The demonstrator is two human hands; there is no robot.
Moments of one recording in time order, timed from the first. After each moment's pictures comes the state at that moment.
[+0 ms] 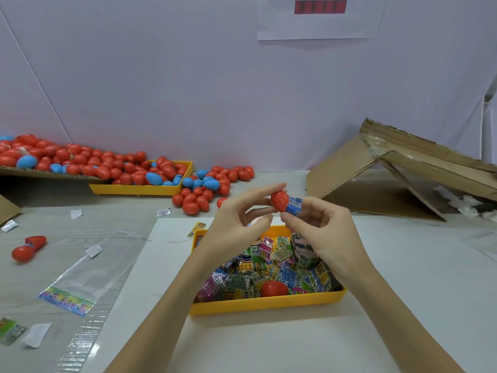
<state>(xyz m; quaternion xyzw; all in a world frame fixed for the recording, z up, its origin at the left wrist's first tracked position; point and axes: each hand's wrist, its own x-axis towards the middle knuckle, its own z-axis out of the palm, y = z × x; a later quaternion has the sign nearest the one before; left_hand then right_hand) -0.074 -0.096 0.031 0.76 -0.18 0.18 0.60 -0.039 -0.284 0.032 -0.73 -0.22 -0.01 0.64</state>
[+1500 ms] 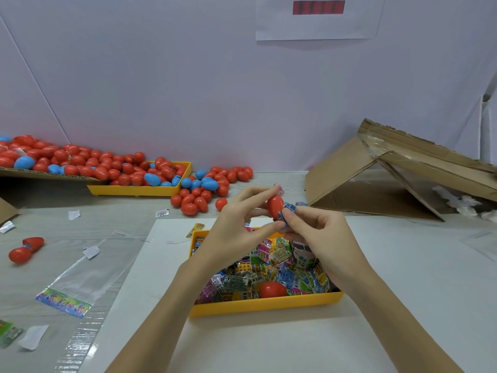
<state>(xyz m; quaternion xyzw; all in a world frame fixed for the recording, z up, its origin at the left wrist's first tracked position) -0.069 -0.097 0.027 0.82 -0.19 0.22 0.49 -0.049 -0.279 0.037 -0.72 -0.16 0.06 0.67</state>
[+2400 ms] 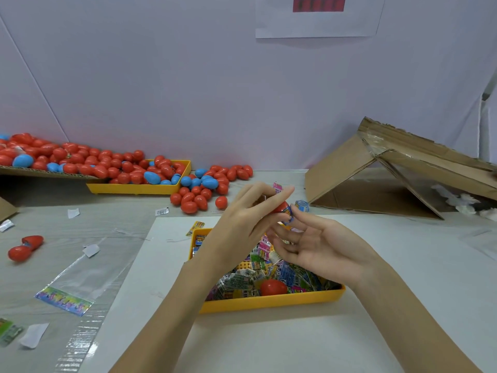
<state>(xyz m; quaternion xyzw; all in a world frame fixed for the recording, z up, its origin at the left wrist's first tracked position) -0.068 -0.099 0.028 0.86 -0.26 0.37 0.23 -0.037 -0.288 0.044 -0.37 -0.02 0.44 0.82</state>
